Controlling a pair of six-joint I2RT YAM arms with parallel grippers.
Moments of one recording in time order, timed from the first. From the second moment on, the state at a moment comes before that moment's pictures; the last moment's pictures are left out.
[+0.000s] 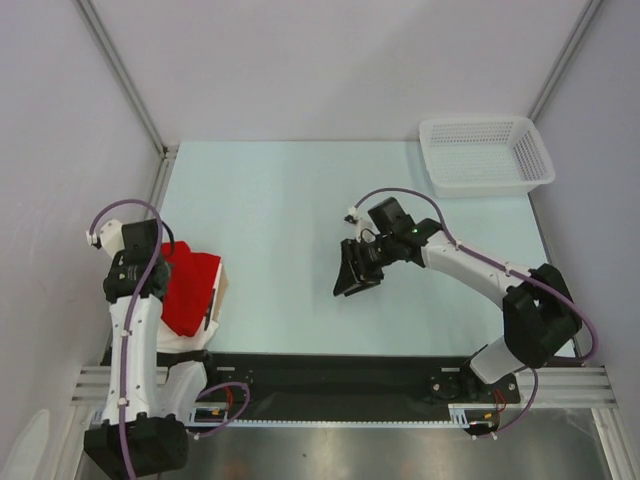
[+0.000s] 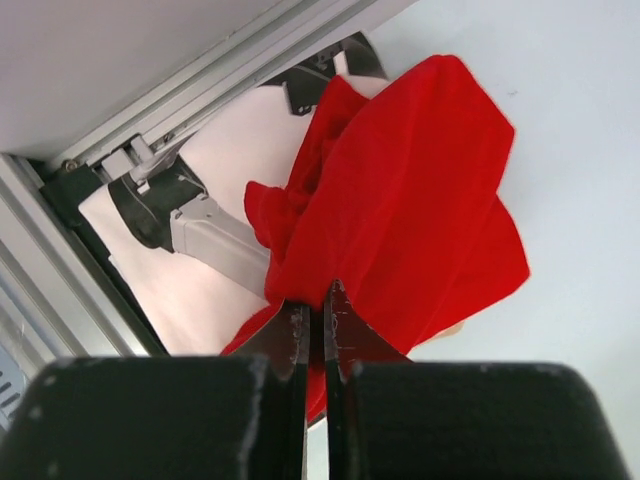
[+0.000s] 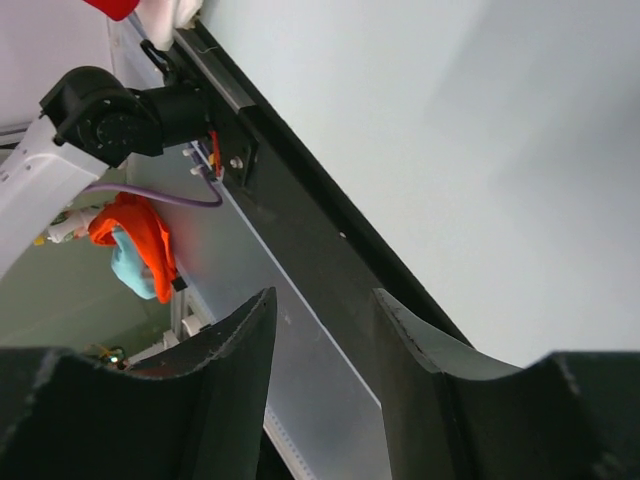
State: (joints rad) left arm 0.19 0.86 0.92 -0.92 -0.51 -0.60; right arm 0.64 1.52 1.08 -0.56 -0.73 0.49
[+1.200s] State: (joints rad) left arm -0.02 0.89 1.01 -0.69 0.01 -0.73; right arm 0.60 1.52 1.14 -0.67 -0.65 0.47
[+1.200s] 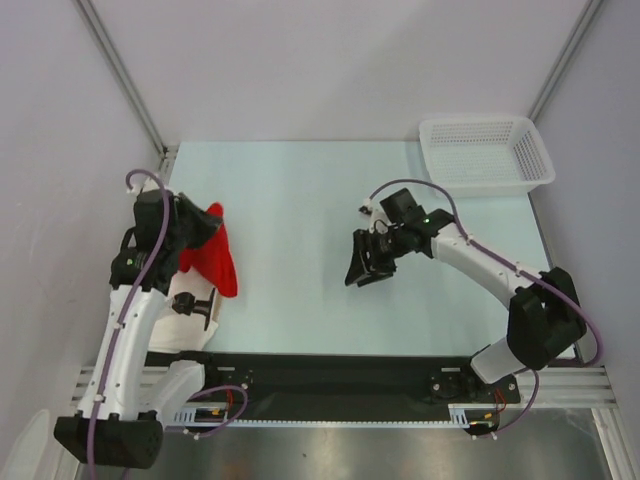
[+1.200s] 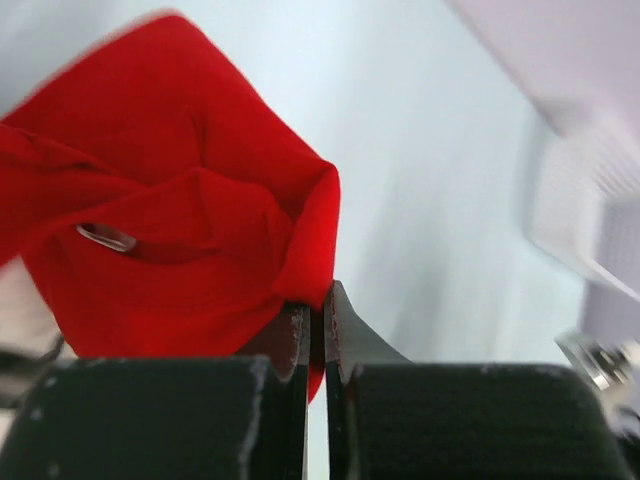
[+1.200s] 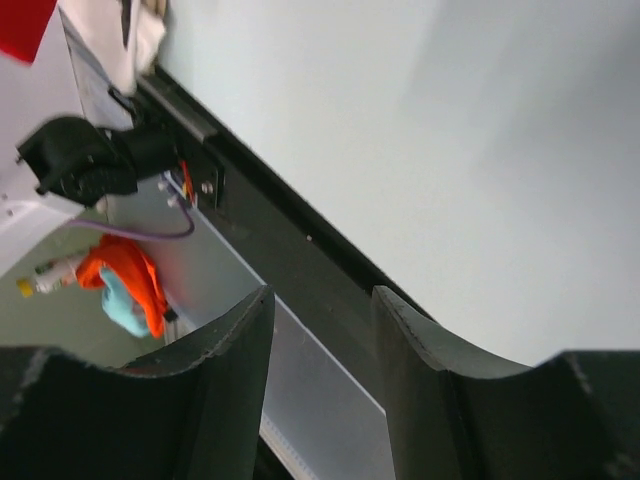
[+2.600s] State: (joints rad) left arm -0.16 1.70 1.08 -0.44 0.58 -0.40; right arm 0.40 1.59 1.06 -0.54 -0.64 0.54
